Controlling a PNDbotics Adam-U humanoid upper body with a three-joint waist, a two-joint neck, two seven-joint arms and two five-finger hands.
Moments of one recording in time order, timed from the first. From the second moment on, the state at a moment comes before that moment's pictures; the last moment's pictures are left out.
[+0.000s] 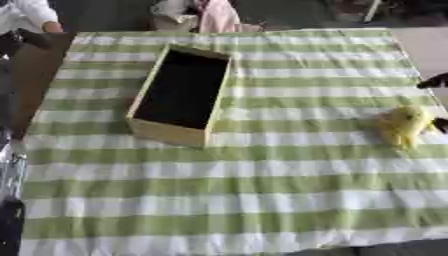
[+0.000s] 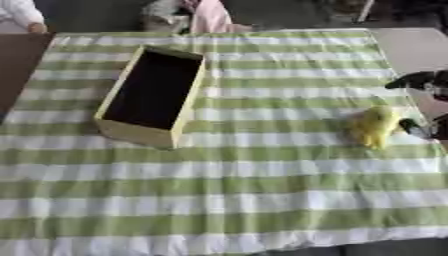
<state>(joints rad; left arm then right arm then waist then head) -0.27 0.27 0.08 -1.98 0.14 -0.28 0.05 -0.56 -0.83 0.09 -1.18 0.64 -0.56 0.59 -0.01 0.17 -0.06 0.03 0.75</state>
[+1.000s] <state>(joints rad) -0.27 0.27 0.08 -1.98 0.14 -0.28 0.05 -0.59 -0.80 0.13 -1.11 0.69 -0.56 0.59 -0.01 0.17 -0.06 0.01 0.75</state>
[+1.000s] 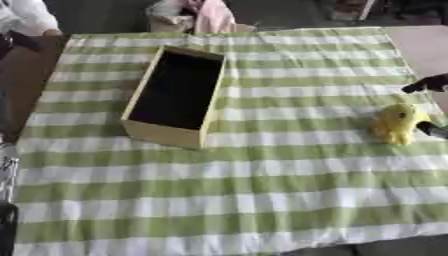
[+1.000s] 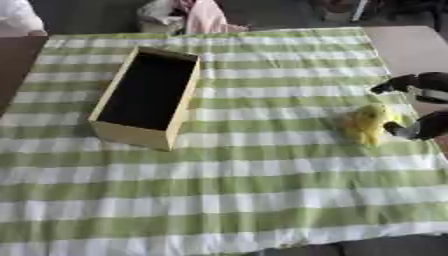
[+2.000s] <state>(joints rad) -0.27 0.27 0.08 -1.98 0.14 -0.28 0.05 -0.65 -0.75 0.14 -0.99 0.76 -0.56 0.60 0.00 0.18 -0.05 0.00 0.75</state>
